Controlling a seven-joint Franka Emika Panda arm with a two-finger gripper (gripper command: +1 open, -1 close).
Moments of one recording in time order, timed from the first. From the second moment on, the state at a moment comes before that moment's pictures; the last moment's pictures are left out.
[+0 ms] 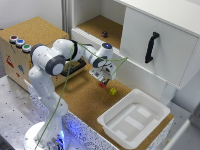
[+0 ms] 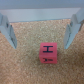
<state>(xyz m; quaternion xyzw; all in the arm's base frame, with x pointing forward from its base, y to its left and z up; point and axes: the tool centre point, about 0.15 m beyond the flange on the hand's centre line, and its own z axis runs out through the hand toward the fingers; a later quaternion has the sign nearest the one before) 0.448 -0.029 0.270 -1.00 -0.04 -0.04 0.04</state>
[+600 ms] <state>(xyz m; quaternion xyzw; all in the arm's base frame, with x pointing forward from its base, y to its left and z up) 0.403 -0.020 0.299 -0.99 -0.07 -0.03 0.07</state>
